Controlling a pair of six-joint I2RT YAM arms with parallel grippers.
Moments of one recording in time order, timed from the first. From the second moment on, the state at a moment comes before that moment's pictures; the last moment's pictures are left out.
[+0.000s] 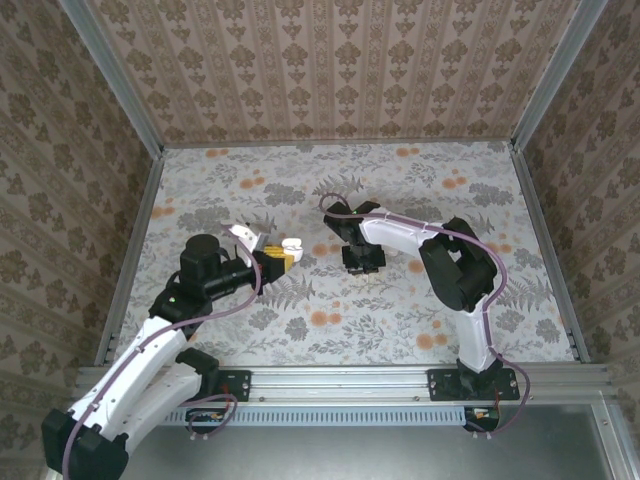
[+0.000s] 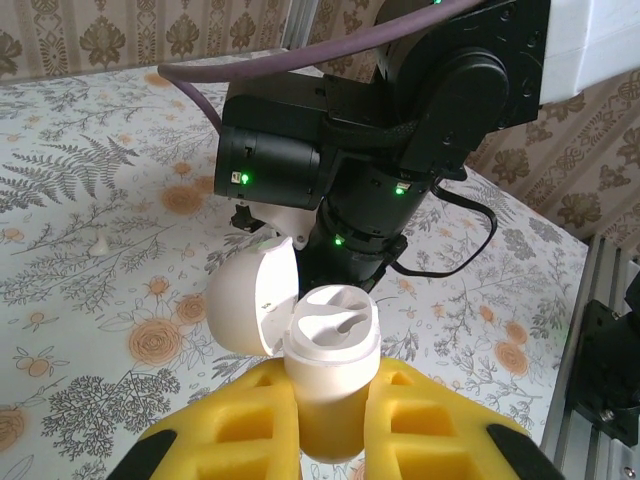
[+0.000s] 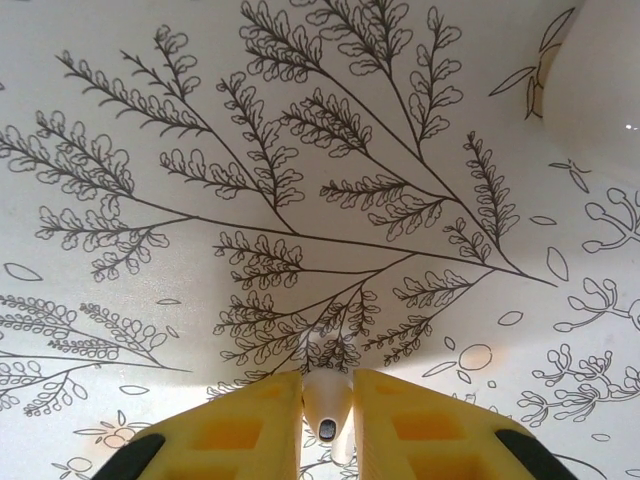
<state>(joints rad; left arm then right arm) -0.50 0.73 0.57 -0.17 0.58 -0.14 0.66 2.04 1.46 -1.01 0.12 0.66</state>
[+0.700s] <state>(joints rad) -0.50 0.71 0.57 -0.15 0.57 -0.14 0.67 2.03 1.46 -1.02 0.14 0.63</state>
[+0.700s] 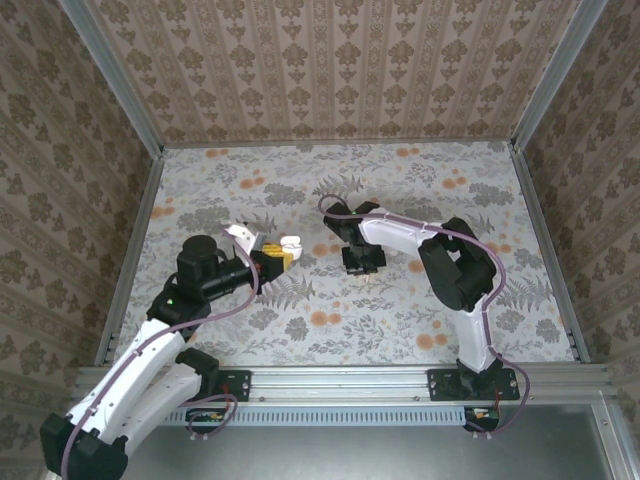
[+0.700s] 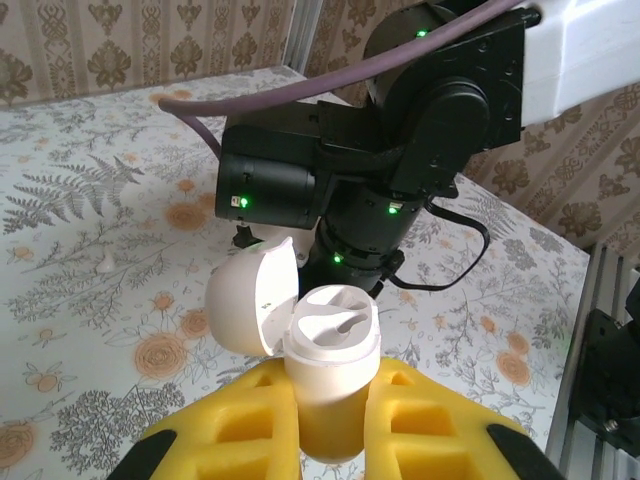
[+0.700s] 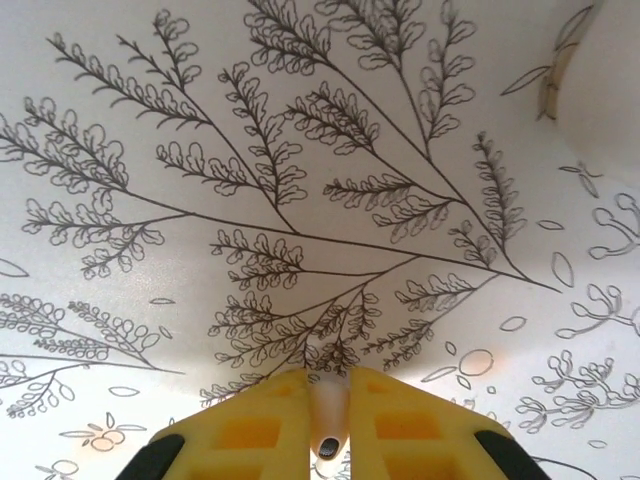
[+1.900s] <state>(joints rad) -0.72 0.83 0.56 0.13 0.36 -0.15 0.99 1.17 1.18 -0.37 0.38 0.48</state>
